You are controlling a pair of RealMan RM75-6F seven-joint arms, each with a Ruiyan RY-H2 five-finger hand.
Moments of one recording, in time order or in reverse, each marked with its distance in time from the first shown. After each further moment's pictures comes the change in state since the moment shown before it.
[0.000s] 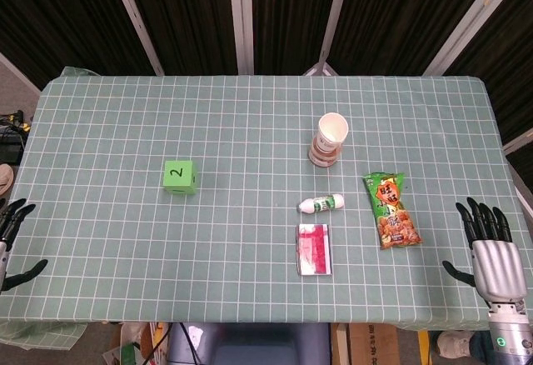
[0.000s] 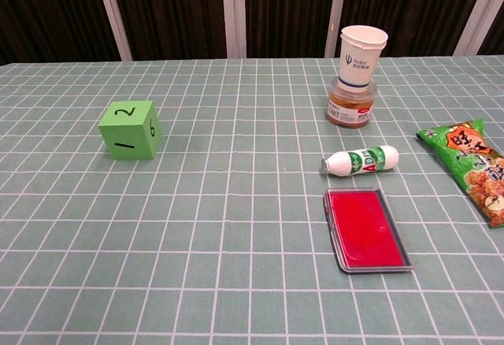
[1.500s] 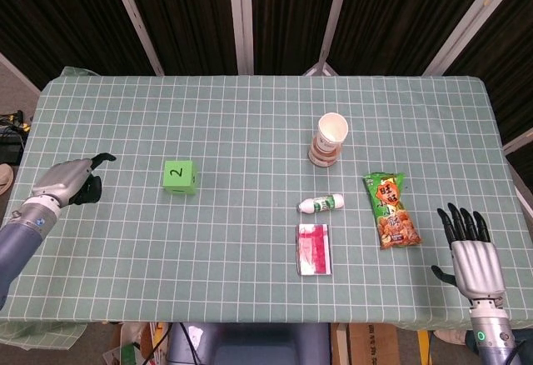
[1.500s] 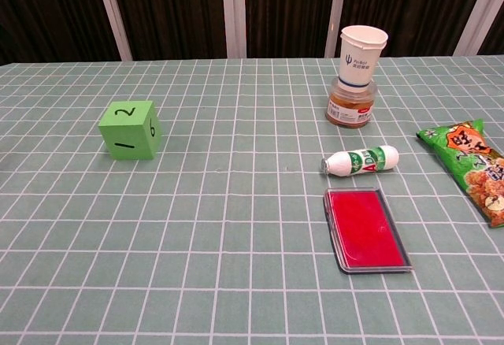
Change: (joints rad) left arm -0.857 0.328 -0.101 -0.270 -1.223 -0.947 0.286; right arm 0.030 -0.054 -0.012 -0.010 0.060 -0.078 -0.165
